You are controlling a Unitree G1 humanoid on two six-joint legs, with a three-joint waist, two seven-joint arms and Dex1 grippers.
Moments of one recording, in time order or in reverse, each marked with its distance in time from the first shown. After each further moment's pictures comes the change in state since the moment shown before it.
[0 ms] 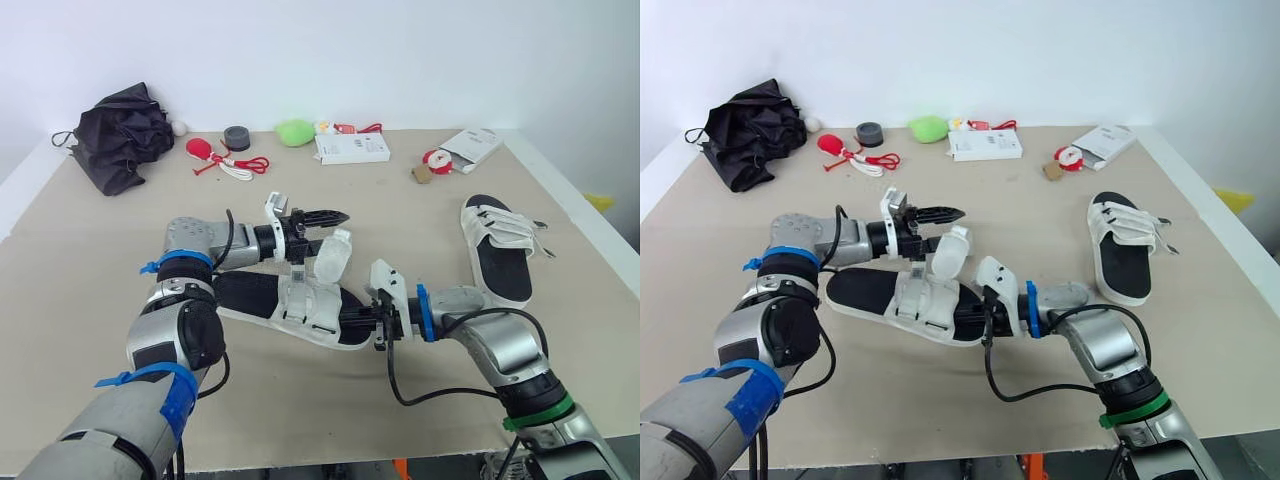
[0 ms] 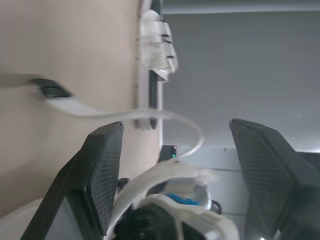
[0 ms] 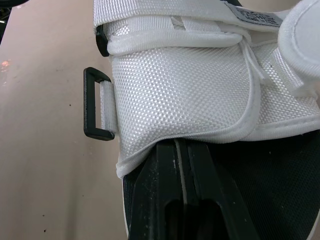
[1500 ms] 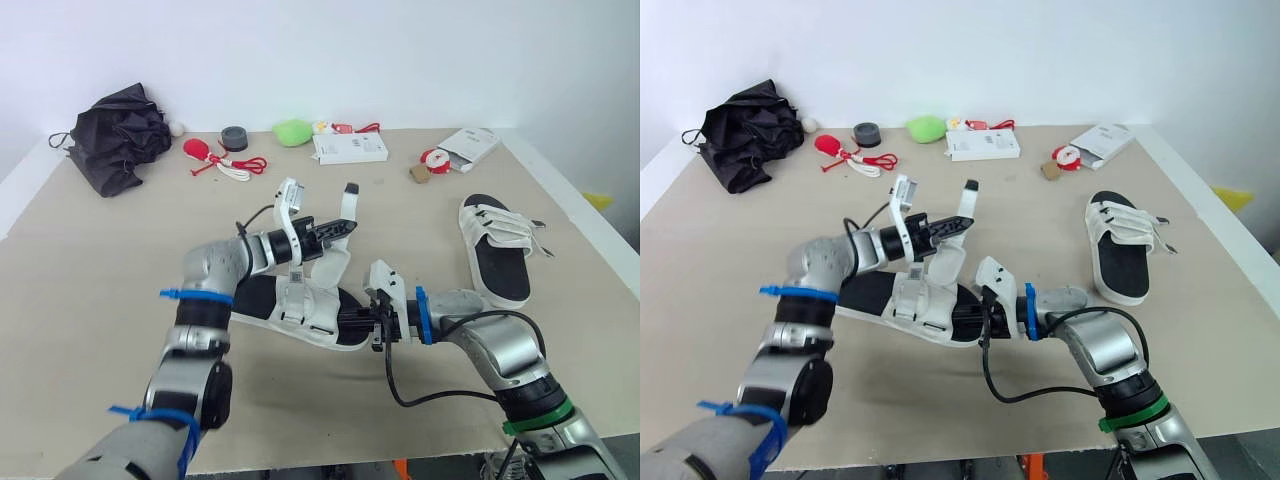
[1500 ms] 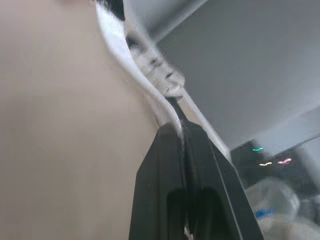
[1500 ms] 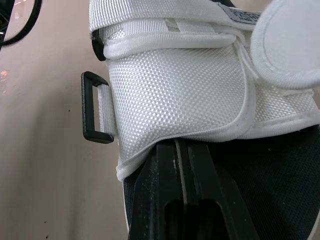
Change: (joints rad) left arm 0.374 -0.062 -0.515 -0.719 0.215 -0.548 -0.407; right arm 0.018 0.007 -0.004 -0.015 0.029 0.021 -0.042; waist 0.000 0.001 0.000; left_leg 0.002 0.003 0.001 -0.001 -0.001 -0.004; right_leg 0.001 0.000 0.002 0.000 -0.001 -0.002
